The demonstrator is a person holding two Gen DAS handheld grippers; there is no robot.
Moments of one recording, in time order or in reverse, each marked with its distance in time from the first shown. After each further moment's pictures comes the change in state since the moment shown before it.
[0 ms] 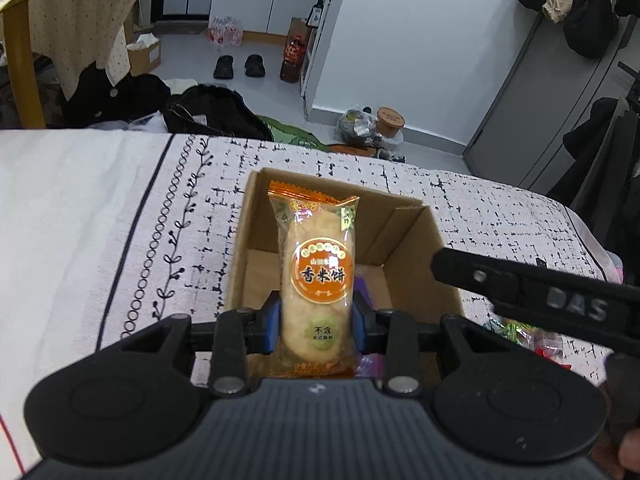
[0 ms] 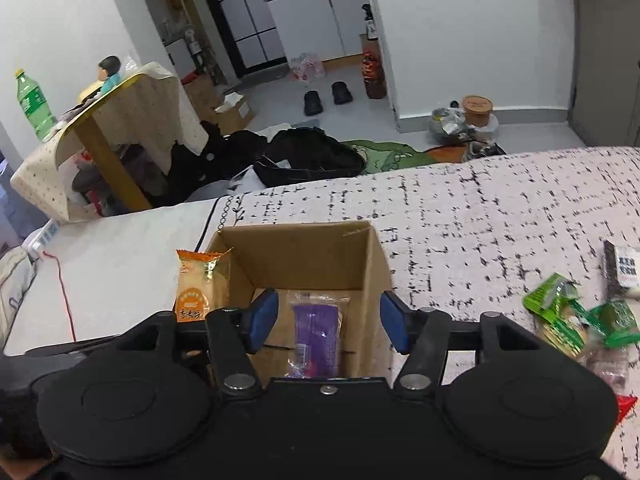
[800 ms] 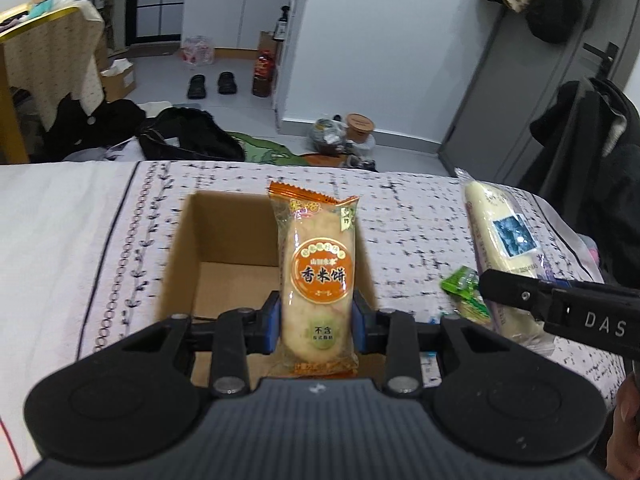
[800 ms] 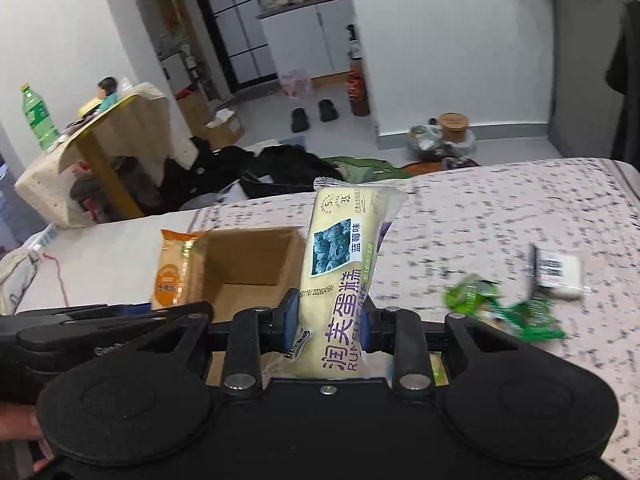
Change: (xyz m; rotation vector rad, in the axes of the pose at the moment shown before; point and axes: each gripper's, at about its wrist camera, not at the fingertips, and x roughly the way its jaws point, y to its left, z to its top) left arm -0.029 -0.044 -0.003 0.074 -0.037 -0.026; right arm -0.053 -0.048 -0.007 -0.027 -0.045 -0.007
